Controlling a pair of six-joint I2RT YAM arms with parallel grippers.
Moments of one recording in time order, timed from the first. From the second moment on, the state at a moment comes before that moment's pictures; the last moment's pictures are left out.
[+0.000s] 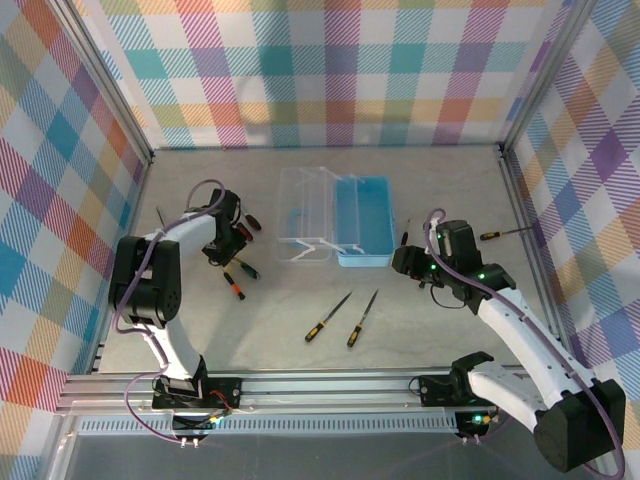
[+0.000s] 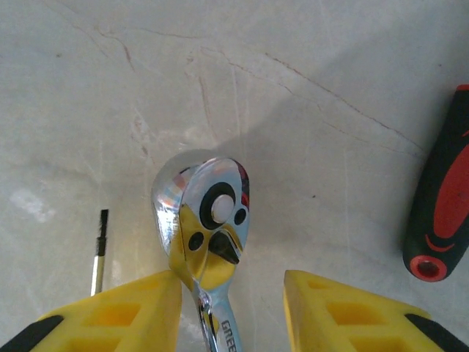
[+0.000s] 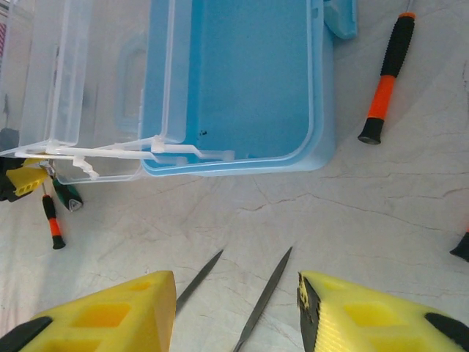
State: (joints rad) left arm -0.13 1.80 1.12 -0.63 -0.09 -0.99; right arm 0.36 0.95 0.73 -0.57 -0.23 0.57
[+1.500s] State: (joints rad) left arm -0.34 1.22 1.08 -0.58 0.15 -0.87; right arm 0.65 1.11 0.99 -0.51 -0.48 0.46
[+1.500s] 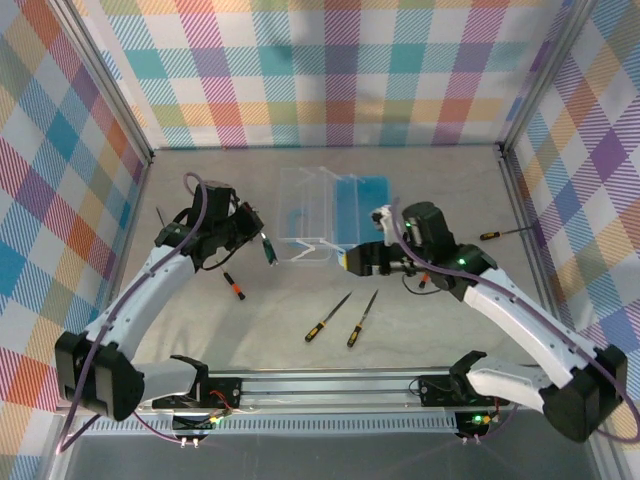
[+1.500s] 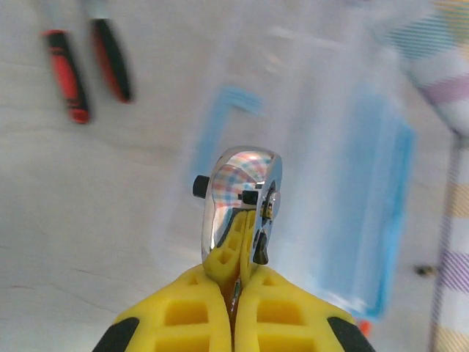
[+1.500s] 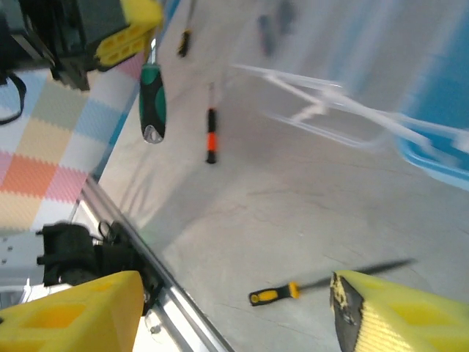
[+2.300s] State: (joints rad) left arm -0.53 1.20 1.15 -0.54 0.13 -0.98; right arm 0.80 1.57 1.30 -0.40 -0.57 0.45
